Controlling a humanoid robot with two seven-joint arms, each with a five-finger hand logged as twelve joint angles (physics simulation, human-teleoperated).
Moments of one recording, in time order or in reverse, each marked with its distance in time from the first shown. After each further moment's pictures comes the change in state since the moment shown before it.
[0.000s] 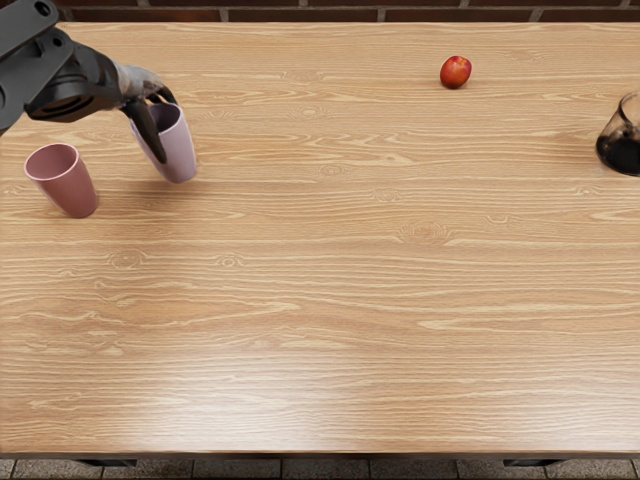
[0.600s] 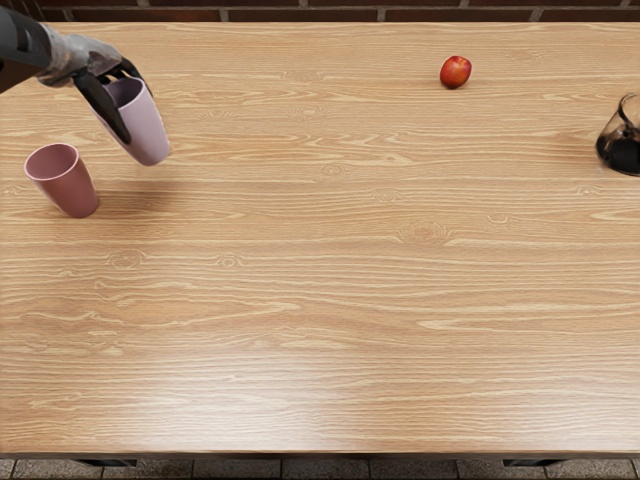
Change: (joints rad) left arm -0.050 0.222 -0.006 -0.171 -0.110 -0.079 0.001; right arm 0.001 0.000 0.001 0.000 0.000 0.000 0.000
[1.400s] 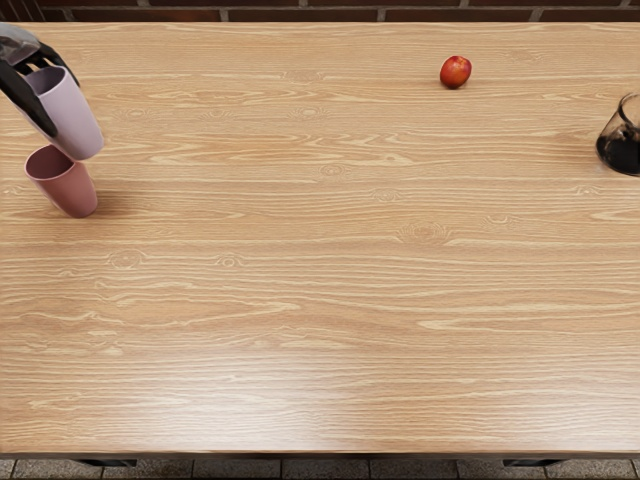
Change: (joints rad) left arm -0.013 0.202 0.002 -0.080 -0.021 -0.057 0.000; right arm 0.003 0.000 0.001 0.000 0.000 0.002 0.000
